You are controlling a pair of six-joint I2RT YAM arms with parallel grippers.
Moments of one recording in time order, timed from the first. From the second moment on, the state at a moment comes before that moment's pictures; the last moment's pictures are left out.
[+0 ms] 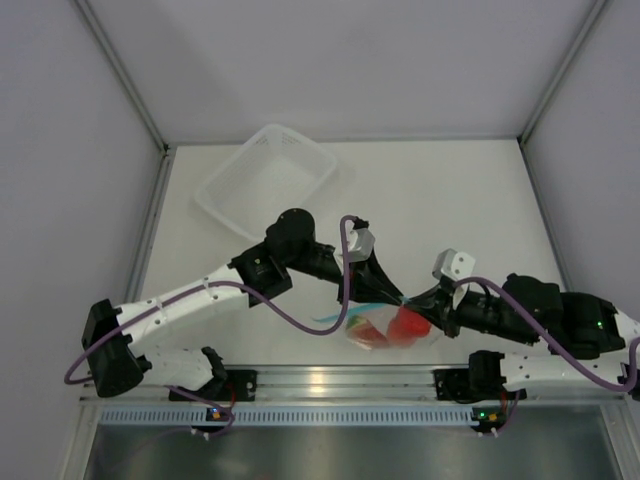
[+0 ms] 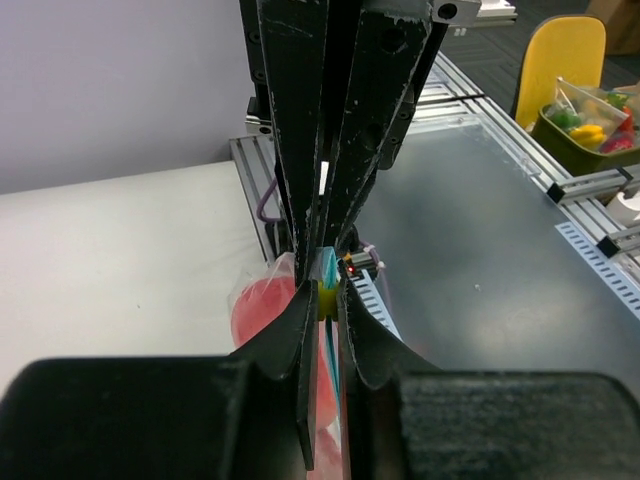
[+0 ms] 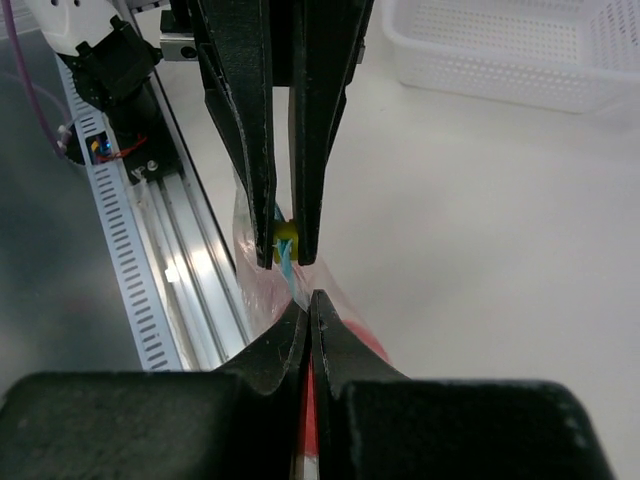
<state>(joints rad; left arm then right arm) -1.01 1.28 1.09 0.19 0.92 -0.10 1.43 0.57 1.04 -0.78 0.29 0.06</state>
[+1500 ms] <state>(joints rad) -0.97 1.22 0.86 0.27 0.83 -0.15 1.43 0.53 0.95 -0.72 0.27 0.08</state>
